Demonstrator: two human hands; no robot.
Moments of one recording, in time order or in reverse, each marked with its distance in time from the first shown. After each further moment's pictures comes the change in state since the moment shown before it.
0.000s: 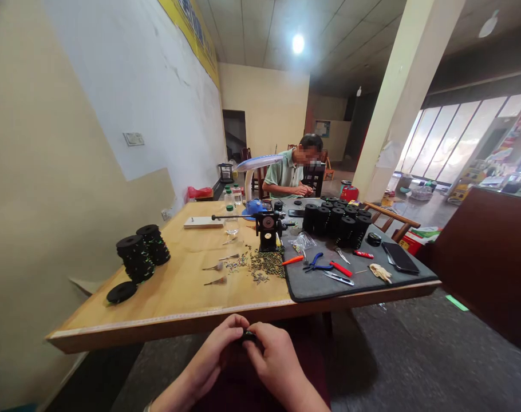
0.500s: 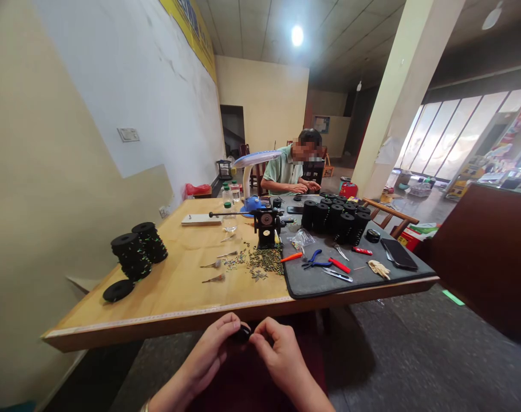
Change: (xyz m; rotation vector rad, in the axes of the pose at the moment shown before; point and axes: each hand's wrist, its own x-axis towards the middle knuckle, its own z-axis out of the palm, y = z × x) left_hand 0.001 -0.006 -0.001 -0.175 0.025 -0.018; right_hand -0.005 0.013 -0.008 0.219 0.051 0.150
